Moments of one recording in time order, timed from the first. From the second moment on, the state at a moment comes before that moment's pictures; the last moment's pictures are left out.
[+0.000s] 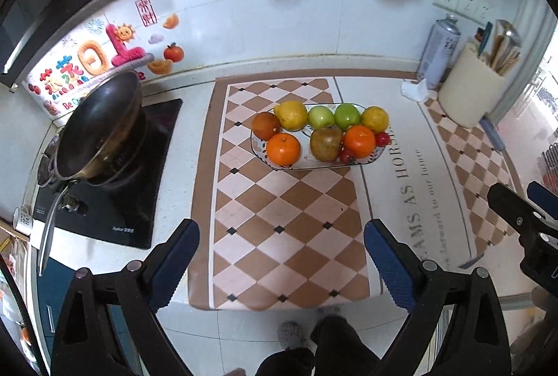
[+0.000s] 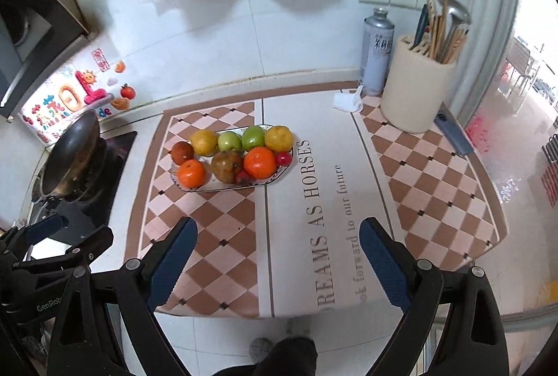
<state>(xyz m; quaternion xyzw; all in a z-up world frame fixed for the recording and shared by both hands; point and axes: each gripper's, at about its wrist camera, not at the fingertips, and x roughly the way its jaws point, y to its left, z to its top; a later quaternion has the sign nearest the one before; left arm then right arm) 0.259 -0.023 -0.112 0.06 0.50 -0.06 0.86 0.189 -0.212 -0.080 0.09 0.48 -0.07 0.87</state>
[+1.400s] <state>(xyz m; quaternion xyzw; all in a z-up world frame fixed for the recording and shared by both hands) 0.148 -0.016 -0.013 0.02 0.43 -0.03 0.90 0.083 -0.202 0.031 0.06 0.42 -0.01 0.91</state>
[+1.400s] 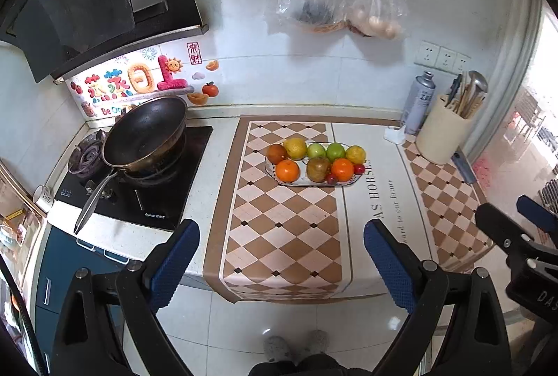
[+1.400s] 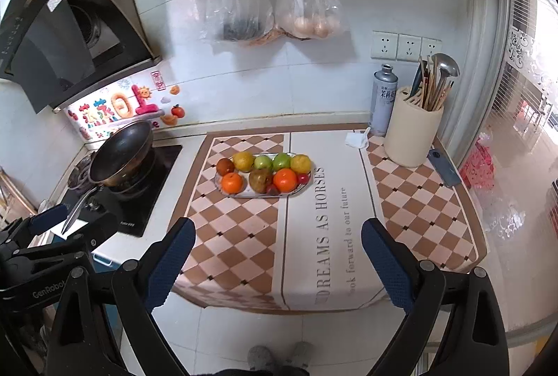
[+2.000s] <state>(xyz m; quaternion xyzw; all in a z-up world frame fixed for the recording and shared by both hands) 0.248 -0.022 -0.065 0.04 0.46 0.00 0.88 0.202 -0.211 -0.039 0.05 0.46 -0.04 0.88</state>
